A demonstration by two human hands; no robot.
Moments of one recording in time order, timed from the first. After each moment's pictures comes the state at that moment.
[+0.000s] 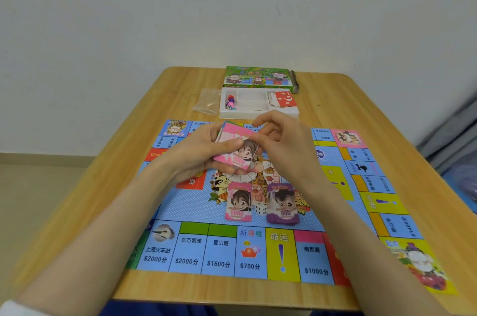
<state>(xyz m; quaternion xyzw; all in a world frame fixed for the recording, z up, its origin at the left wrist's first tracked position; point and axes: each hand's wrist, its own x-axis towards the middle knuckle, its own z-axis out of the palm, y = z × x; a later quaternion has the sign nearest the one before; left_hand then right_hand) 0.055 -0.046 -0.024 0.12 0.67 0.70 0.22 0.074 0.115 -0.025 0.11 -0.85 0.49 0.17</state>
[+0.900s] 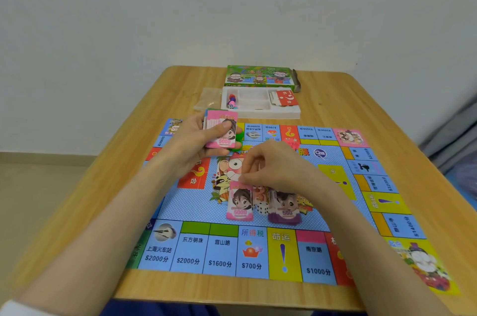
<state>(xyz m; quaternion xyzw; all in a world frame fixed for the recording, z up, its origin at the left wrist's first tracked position) 0.041 -0.055 -0.032 0.06 0.64 0.75 0.11 0.078 0.114 -0.026 0.16 -0.92 0.33 -0.10</state>
